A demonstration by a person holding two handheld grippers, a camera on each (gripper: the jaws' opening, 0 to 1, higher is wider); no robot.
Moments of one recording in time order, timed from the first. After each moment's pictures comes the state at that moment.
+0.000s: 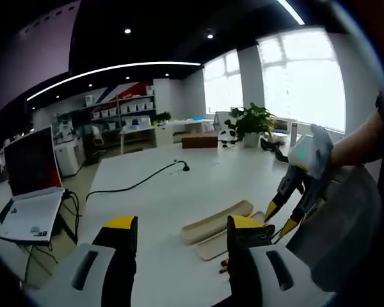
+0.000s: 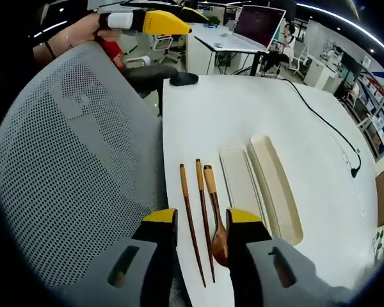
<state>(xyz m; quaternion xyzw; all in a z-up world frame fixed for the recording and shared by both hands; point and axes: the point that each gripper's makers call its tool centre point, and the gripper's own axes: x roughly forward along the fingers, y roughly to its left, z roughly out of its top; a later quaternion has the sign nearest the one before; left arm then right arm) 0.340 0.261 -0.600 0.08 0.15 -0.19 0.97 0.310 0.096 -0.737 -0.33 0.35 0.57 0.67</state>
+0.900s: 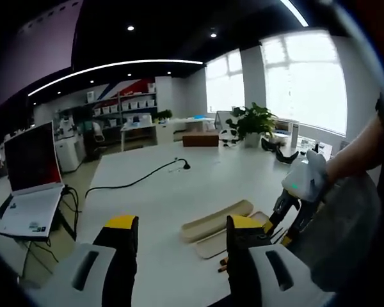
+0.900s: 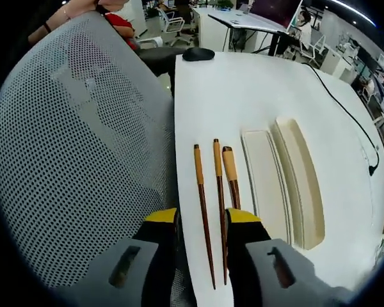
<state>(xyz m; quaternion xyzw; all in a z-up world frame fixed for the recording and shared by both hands) 0.340 0.264 -0.604 0.07 0.16 -0.19 0.97 0.291 0.093 -0.779 -0.35 0.39 0.58 0.62</state>
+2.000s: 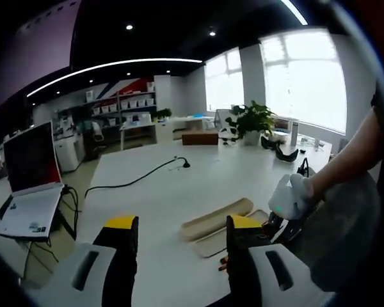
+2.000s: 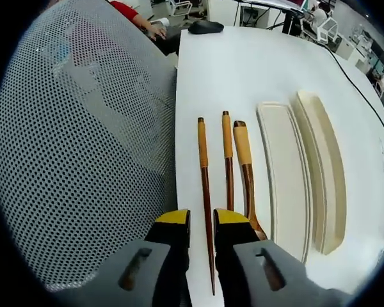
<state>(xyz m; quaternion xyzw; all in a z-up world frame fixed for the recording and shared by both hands) 0.339 0.263 -0.606 0.07 0.16 -0.19 0.97 0.291 0.087 -0.821 -0.37 0.44 0.58 0.57</state>
